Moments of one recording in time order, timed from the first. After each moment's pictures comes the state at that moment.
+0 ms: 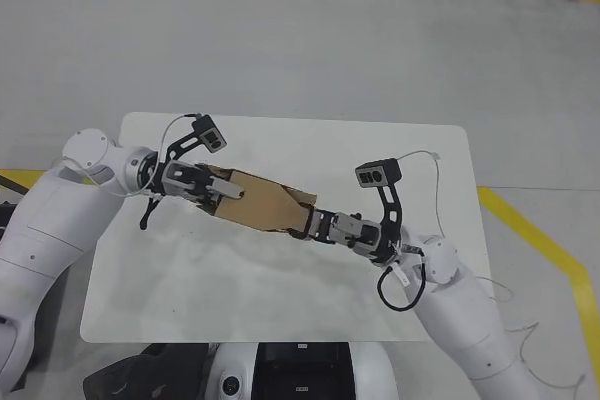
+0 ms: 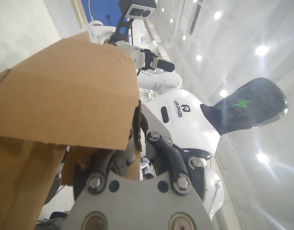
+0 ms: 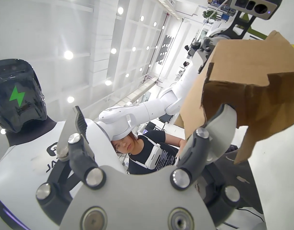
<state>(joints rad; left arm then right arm) 0.70 -0.71 -0.83 -1.34 -1.09 -0.17 -1.54 -1.21 -1.28 1.02 -1.66 0.67 -0.52 0.97</state>
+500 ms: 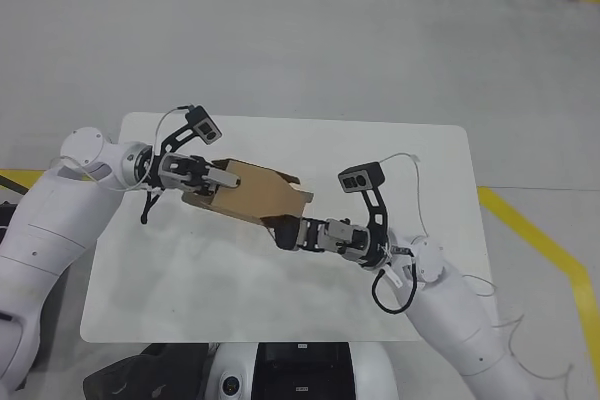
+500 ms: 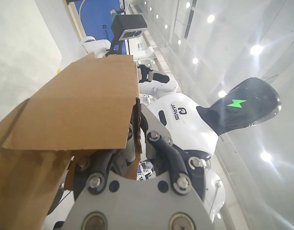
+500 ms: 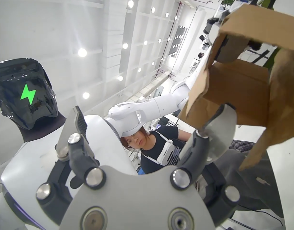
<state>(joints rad) 0.70 -0.74 -0.86 -1.29 -1.11 -0.20 -1.54 -1.18 -1.30 0.95 -1.63 0.75 -0.51 1.02</state>
